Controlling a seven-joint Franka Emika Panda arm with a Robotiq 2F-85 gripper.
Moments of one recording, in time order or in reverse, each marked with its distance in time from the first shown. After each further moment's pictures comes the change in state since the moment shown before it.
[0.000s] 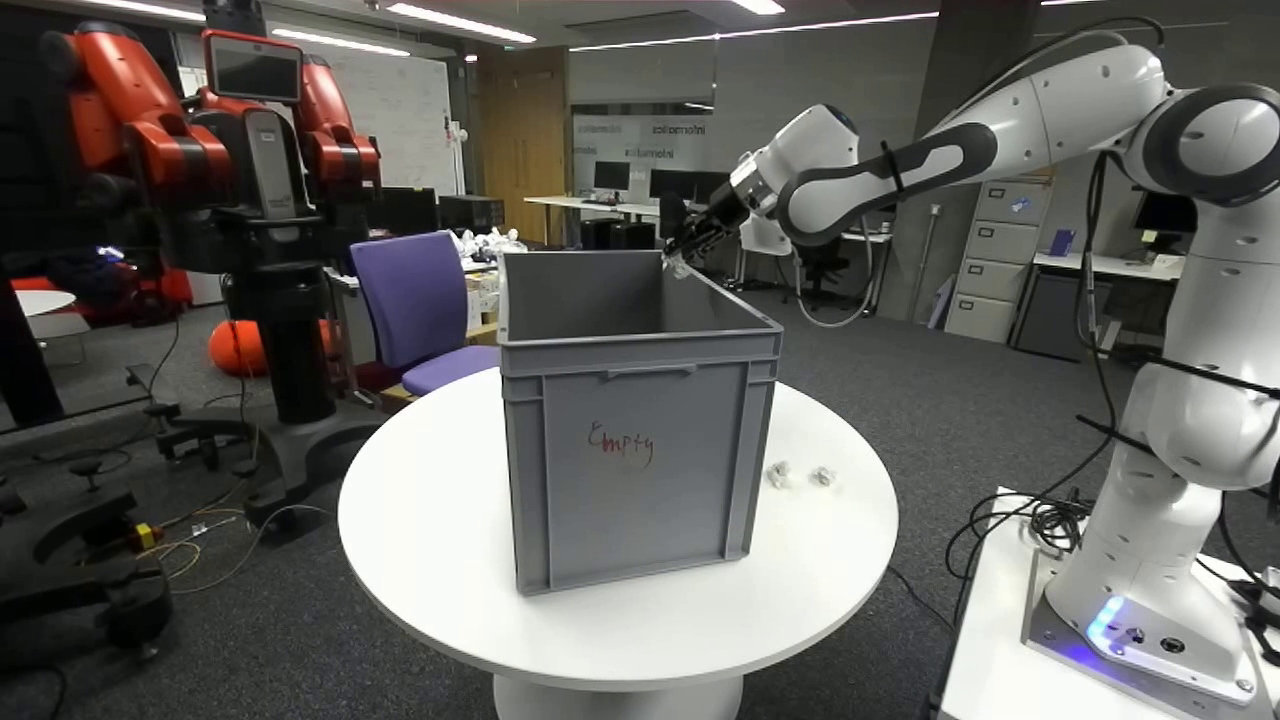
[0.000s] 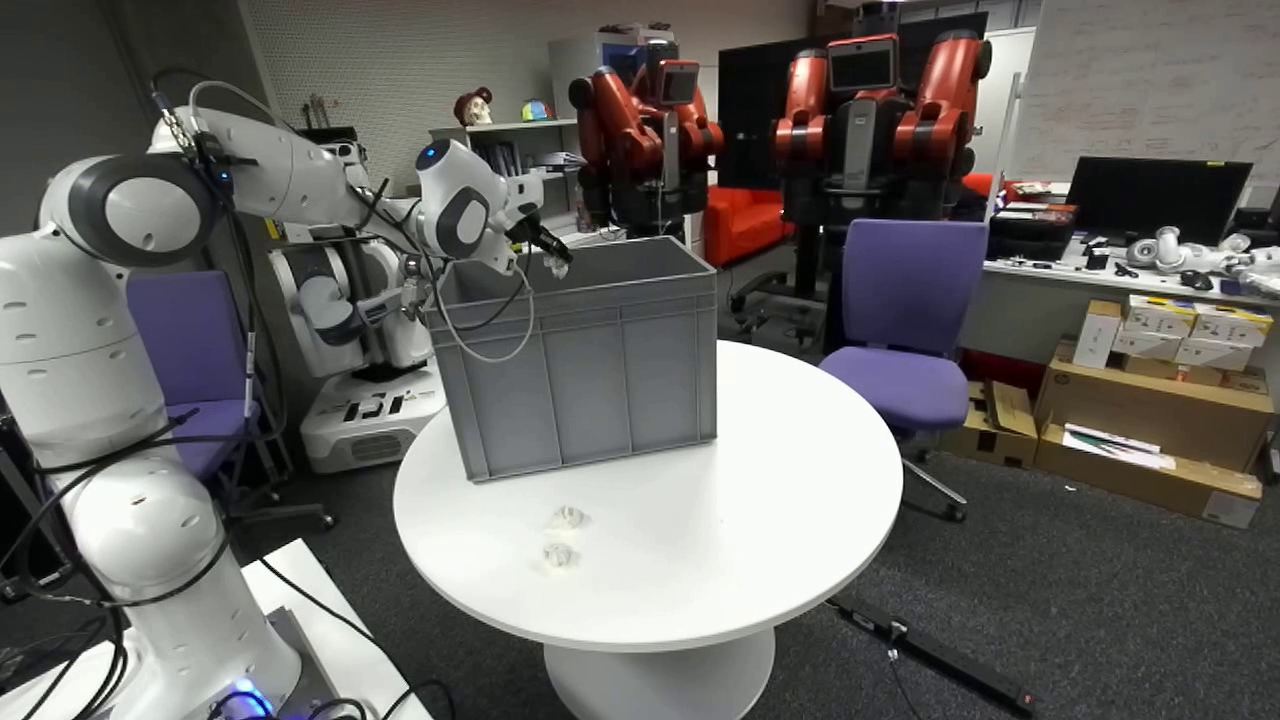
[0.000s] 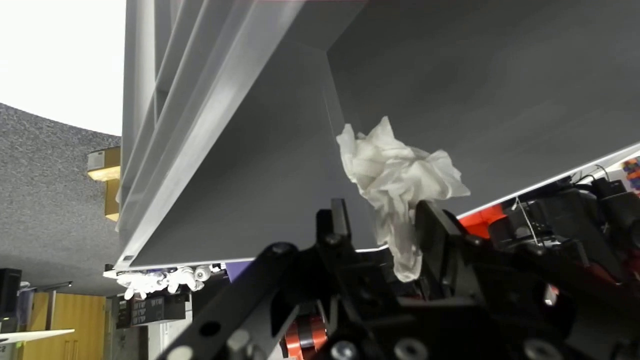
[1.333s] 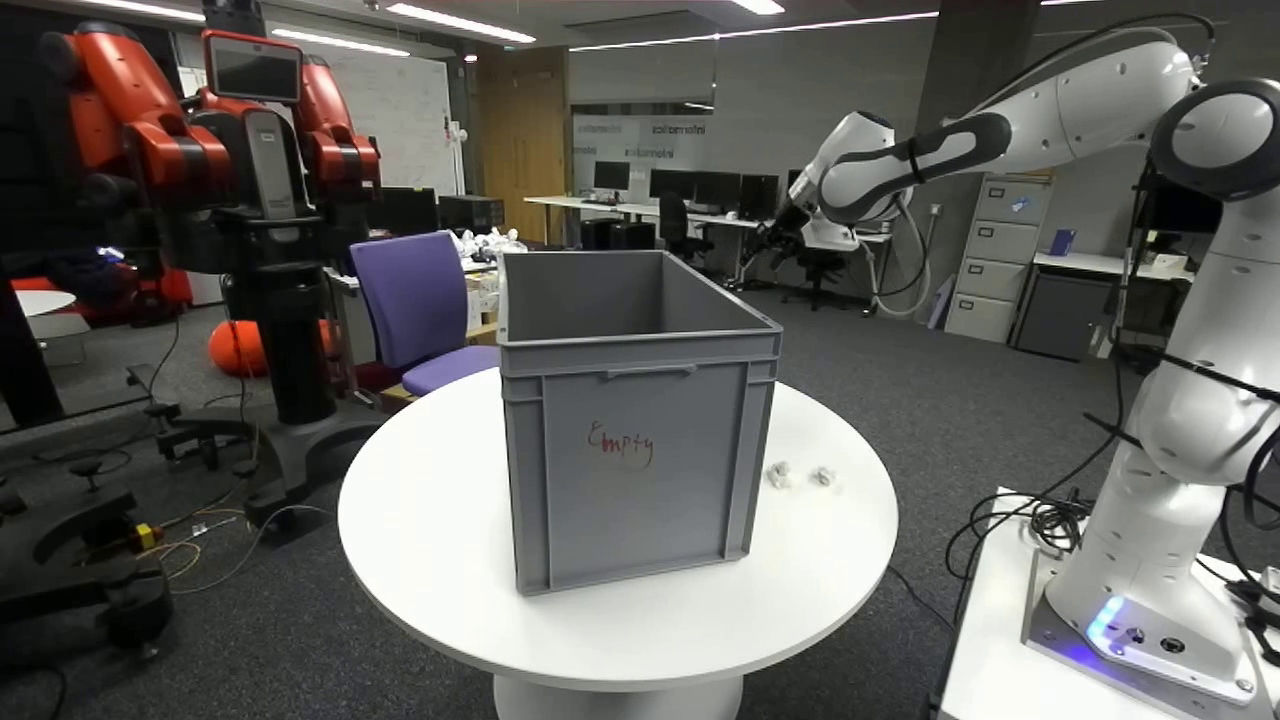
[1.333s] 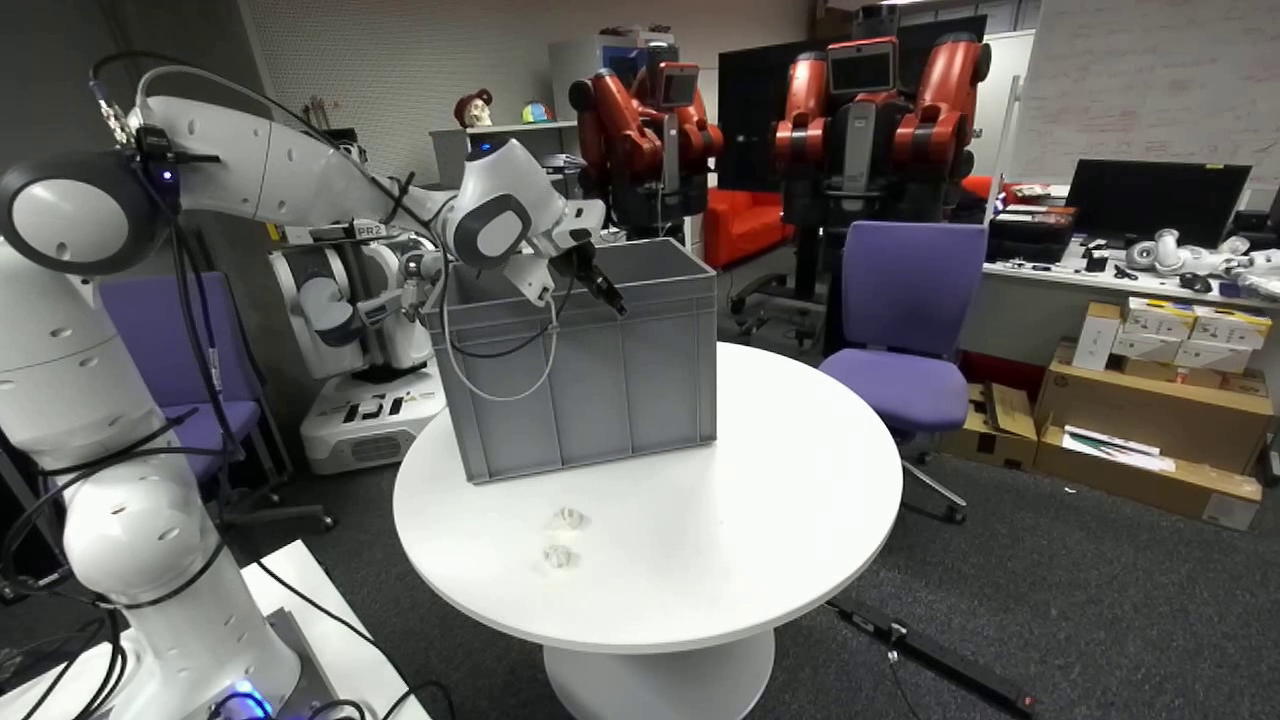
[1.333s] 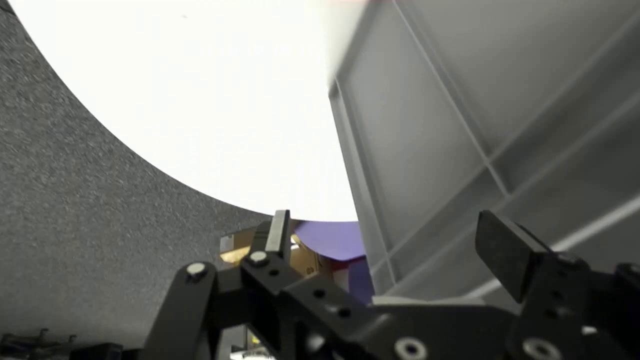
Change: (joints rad) arm -0.152 -0.080 -0.154 -0.073 0.104 -0.279 -0.179
